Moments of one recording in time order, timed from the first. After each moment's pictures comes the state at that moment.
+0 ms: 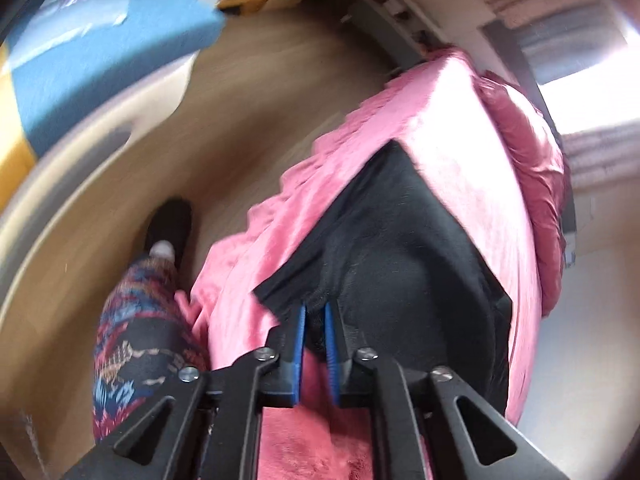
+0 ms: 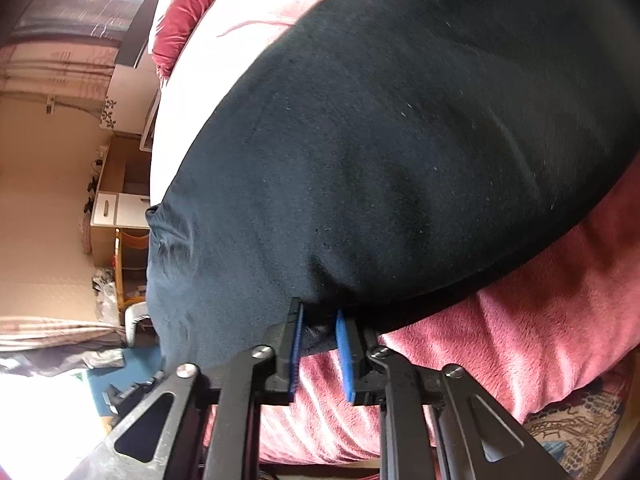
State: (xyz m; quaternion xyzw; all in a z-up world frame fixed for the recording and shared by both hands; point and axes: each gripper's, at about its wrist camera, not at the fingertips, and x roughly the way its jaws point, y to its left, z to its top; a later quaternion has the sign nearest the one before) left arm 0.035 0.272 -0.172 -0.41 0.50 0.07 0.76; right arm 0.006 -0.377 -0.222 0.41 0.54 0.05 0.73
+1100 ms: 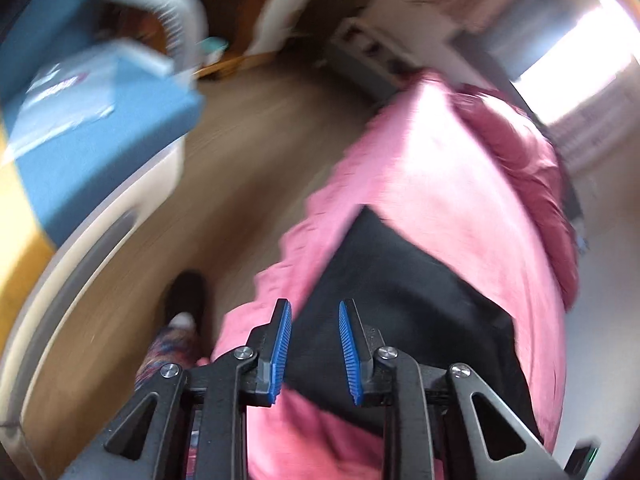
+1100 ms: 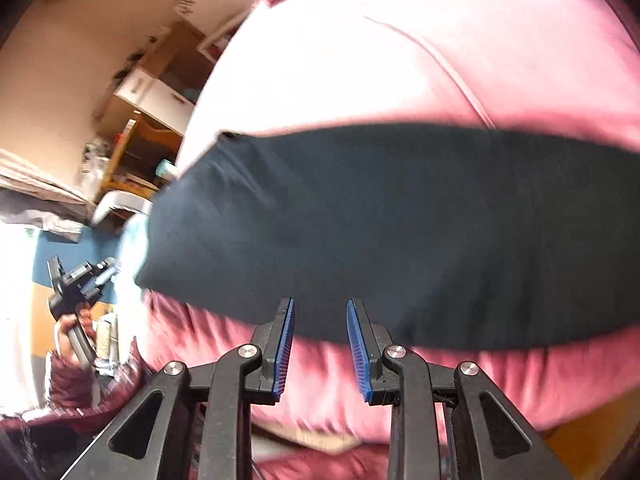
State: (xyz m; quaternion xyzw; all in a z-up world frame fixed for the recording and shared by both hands) left arm 0.043 0.271 -0.122 -0.32 0.45 0.08 0.83; right arm 0.058 -0.309 -0.130 0.18 0.55 0.19 0.80
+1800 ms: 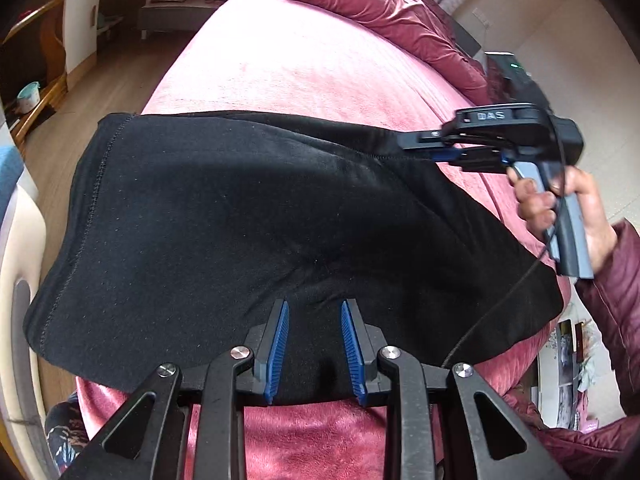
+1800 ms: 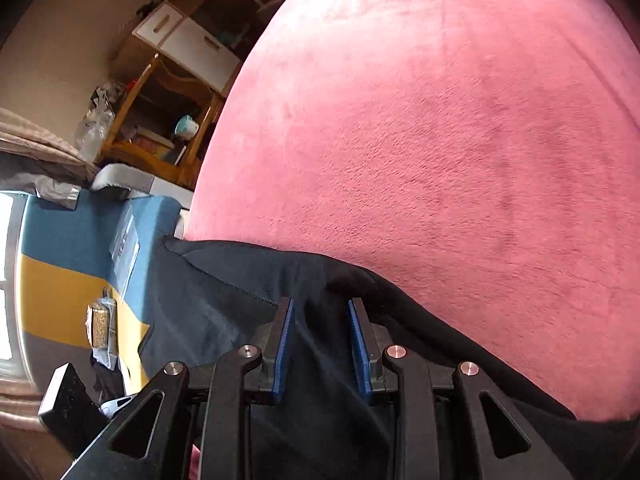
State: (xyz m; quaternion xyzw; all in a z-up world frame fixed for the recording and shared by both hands) left arm 0.069 0.118 -0.153 -0.16 0.53 -0.15 0.82; right arm 0.266 -0.120 -0.182 0.10 0.62 0.25 0.73
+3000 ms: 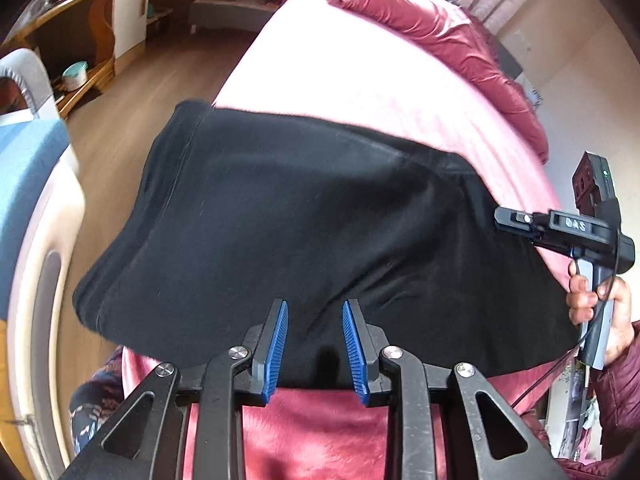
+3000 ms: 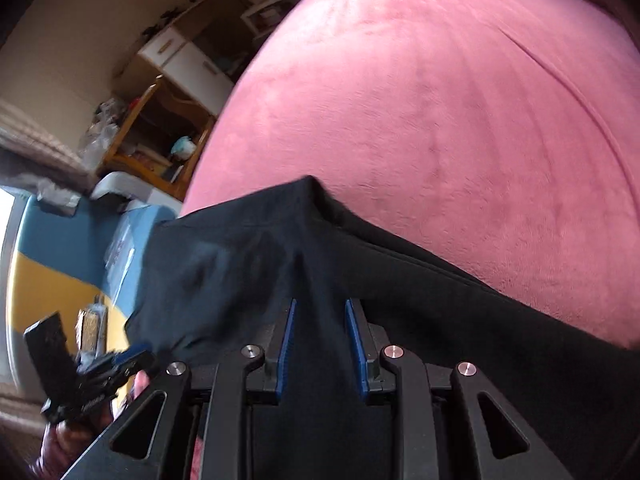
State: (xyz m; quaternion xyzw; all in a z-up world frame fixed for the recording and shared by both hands) left arm 0.061 0.174 -0.157 -0.17 0.54 -0.06 0.82; right arm 0.212 -0.161 -0.191 0.12 0.57 0.19 0.79
